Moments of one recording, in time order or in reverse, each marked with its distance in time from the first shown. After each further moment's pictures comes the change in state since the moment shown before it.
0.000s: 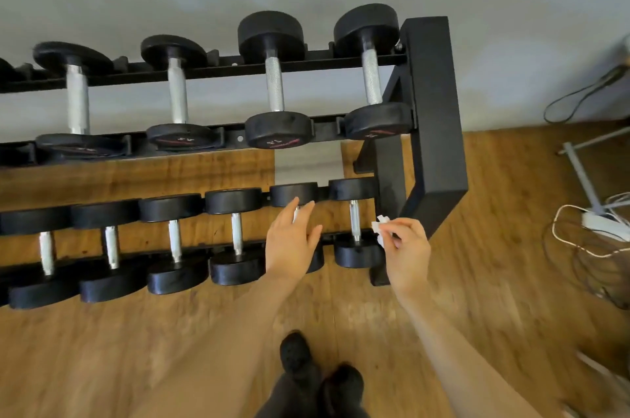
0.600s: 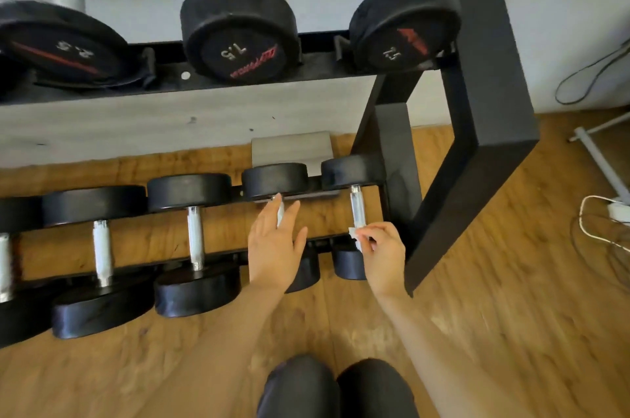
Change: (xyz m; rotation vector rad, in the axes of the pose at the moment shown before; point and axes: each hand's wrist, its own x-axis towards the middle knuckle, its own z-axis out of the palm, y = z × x) left_hand 0.047 -0.122 0.181 0.020 0.152 0.092; right_hand -0.008 0.182 0.172 -0.011 -0.019 -0.024
